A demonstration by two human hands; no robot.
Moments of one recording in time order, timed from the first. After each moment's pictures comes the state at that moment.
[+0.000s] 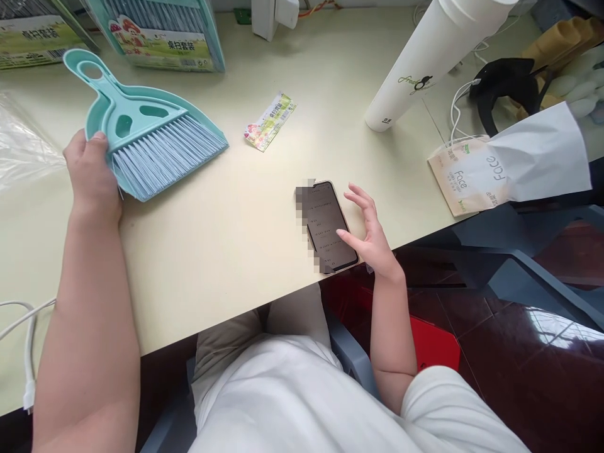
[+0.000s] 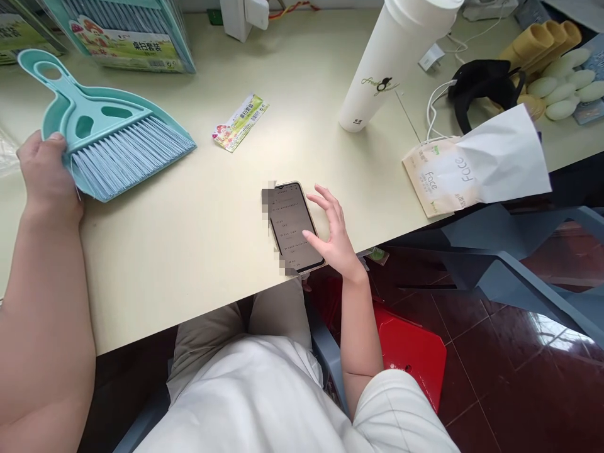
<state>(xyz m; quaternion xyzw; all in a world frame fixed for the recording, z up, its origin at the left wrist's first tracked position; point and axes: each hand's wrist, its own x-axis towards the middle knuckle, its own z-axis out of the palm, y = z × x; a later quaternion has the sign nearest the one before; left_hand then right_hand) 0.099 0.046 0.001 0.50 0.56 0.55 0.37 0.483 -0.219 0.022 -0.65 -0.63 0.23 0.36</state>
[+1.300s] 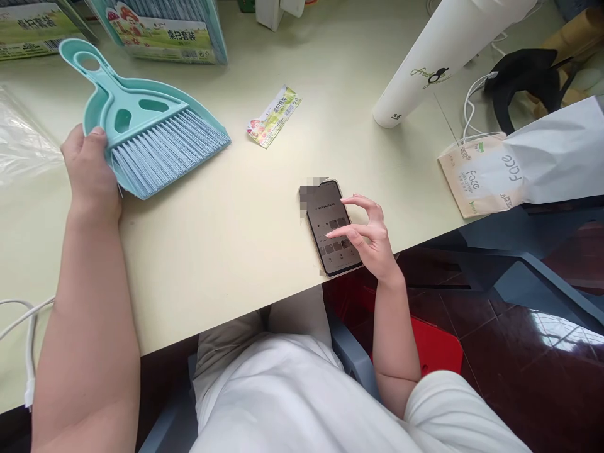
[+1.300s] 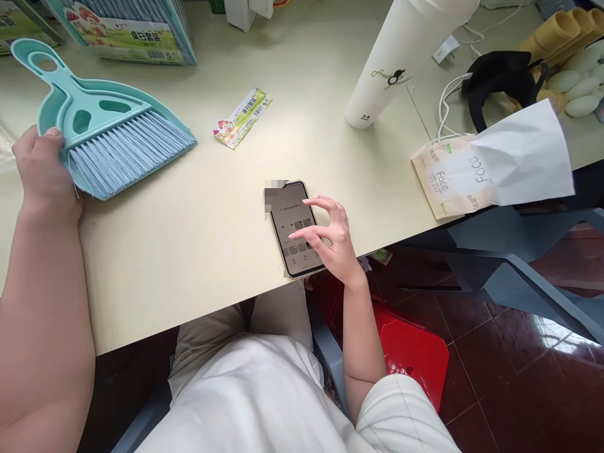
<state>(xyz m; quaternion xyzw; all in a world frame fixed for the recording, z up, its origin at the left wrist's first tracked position) 0.097 0.048 -0.003 0.51 0.55 0.55 0.37 0.475 -0.219 0.021 -0.63 -0.66 0.19 0.36</state>
